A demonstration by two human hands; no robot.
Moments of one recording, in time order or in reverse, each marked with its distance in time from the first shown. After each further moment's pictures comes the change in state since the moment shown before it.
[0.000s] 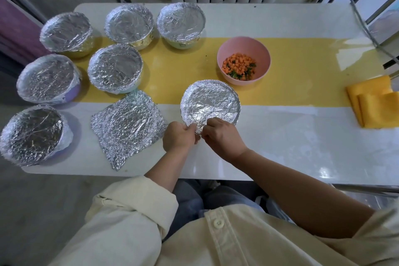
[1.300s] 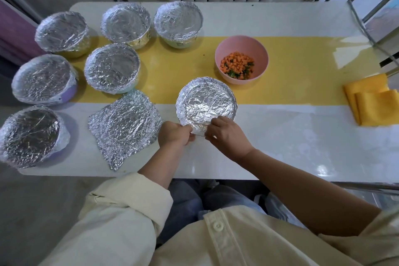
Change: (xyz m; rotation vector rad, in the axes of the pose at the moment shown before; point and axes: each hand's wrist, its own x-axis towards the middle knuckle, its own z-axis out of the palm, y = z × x) left_hand 0.007 0.005 -0.004 -0.292 -0.053 -0.183; right_hand -0.007 0.012 -0.009 0.023 -0.030 -0.039
